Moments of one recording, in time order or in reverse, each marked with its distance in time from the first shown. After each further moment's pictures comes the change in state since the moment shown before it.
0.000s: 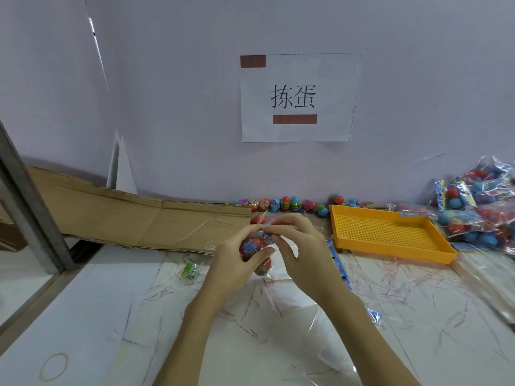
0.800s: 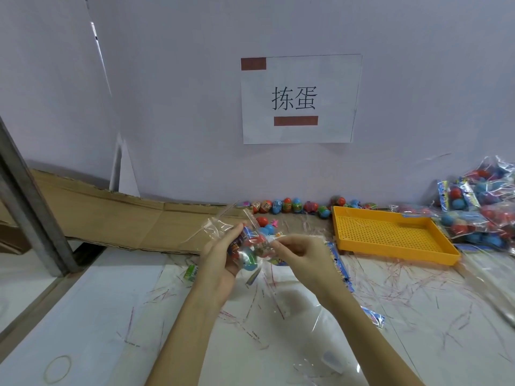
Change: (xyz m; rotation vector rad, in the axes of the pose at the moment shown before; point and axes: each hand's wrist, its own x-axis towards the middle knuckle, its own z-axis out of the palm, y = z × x) left_hand 0.012 0.001 -0.008 -0.997 0.215 -0.548; right_hand -0.001 0.006 0.005 0.480 -0.144 0.489
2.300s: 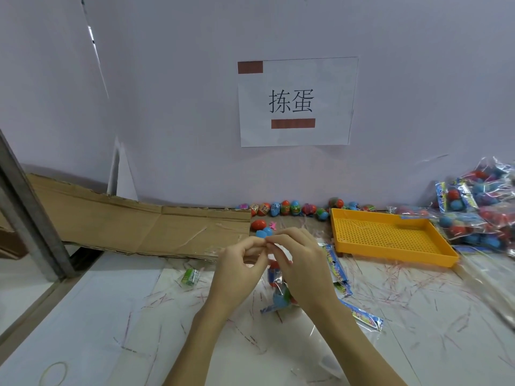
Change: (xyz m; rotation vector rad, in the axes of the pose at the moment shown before) left_hand -0.014 -0.019 0.008 0.966 -0.186 0.607; right_hand -0.004 0.002 0.009 -0.594 0.353 -0.634
